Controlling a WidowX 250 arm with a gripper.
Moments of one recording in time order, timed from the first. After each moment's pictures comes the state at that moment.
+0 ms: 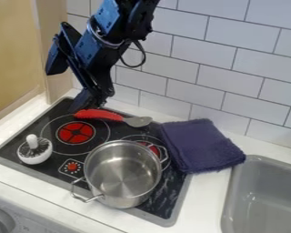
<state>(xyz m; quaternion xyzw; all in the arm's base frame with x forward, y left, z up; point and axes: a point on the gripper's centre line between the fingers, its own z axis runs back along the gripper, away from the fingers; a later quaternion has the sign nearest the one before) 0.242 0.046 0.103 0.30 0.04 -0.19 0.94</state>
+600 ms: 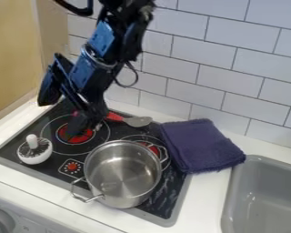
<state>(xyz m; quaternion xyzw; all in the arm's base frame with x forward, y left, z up) 0.224 0.054 0.072 0.21 0.15 -0.14 0.96</state>
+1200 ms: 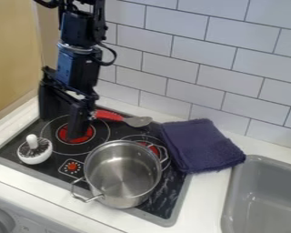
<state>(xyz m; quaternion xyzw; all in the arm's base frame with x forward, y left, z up) 0.226 0.044 0.060 0.00 0.15 -0.17 0.97</state>
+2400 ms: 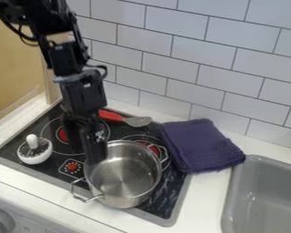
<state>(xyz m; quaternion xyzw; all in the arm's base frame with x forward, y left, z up) 0.223 0.007 0.026 -0.19 0.05 -0.26 0.94</state>
